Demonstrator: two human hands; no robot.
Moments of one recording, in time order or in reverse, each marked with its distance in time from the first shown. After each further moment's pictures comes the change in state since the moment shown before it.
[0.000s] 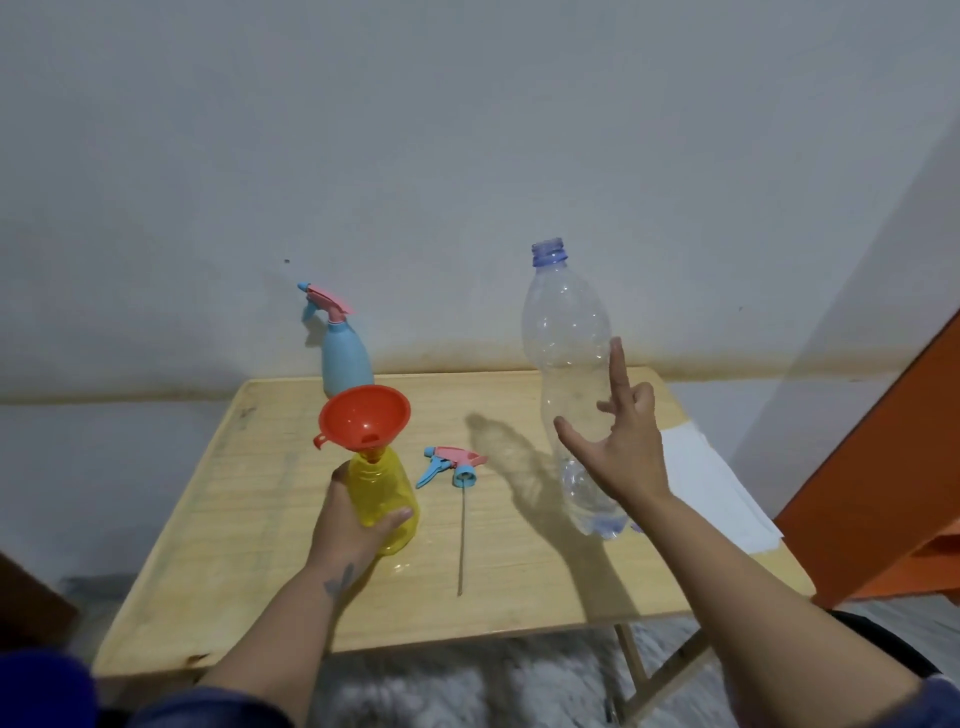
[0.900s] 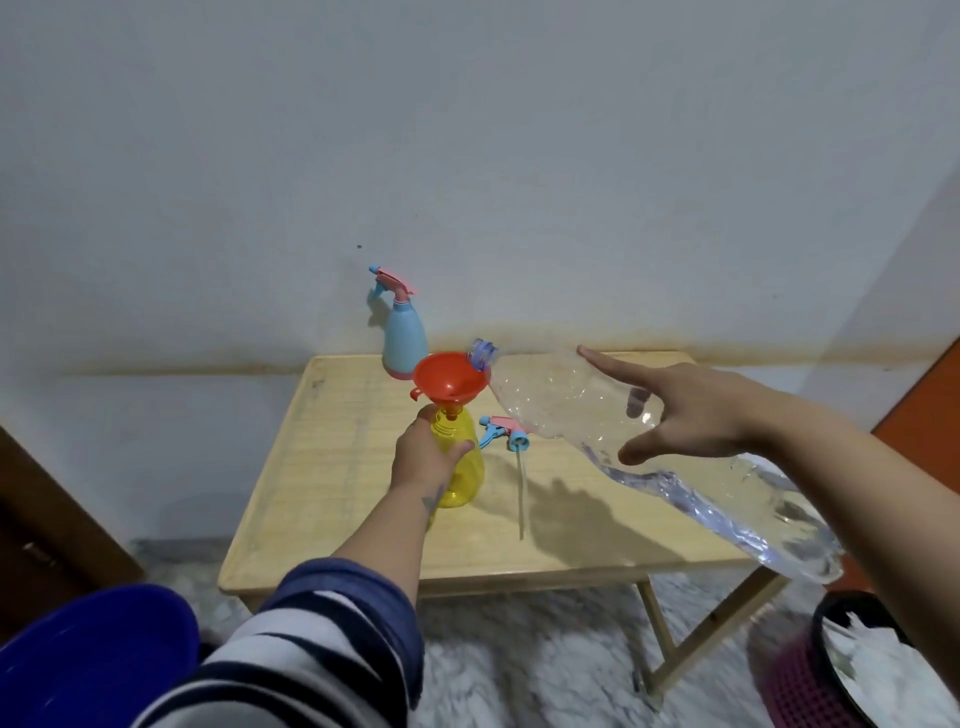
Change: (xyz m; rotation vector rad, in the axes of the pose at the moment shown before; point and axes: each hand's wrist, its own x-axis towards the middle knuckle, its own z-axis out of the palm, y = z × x) left_hand -0.011 0.034 -0.024 0.096 0.012 0.079; right_hand -0.026 -0.122 -0.084 -0.555 -0.777 -0.152
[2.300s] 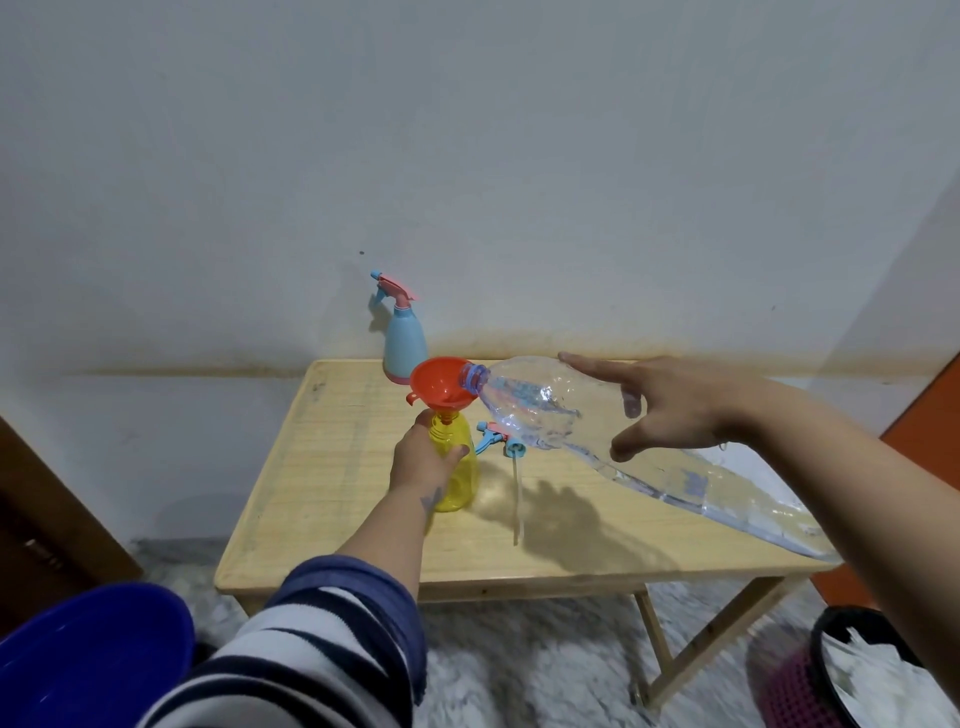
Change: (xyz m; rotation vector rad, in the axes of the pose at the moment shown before) left_hand -0.003 0.006 0.003 0.039 0.004 -0.029; right_hand 0.006 -0.007 -0.014 -0.123 -0.006 -0.032
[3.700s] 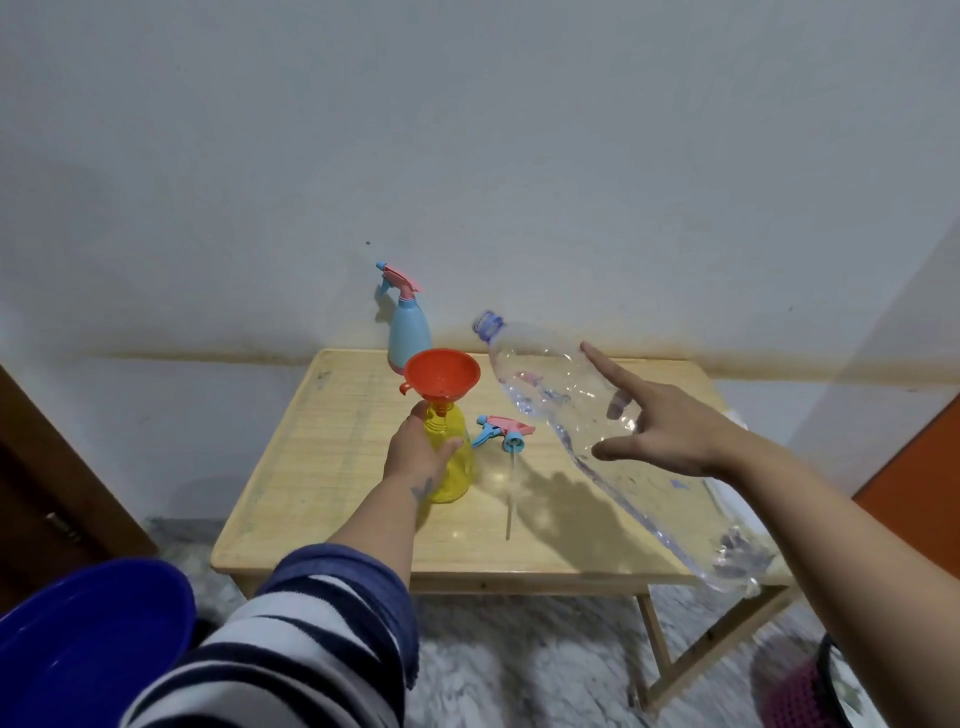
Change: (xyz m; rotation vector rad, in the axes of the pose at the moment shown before) left_hand 0.002 -0.003 0.005 0.022 0.006 -0.031; right_hand 0.010 0.032 0.054 0.410 0.149 -0.028
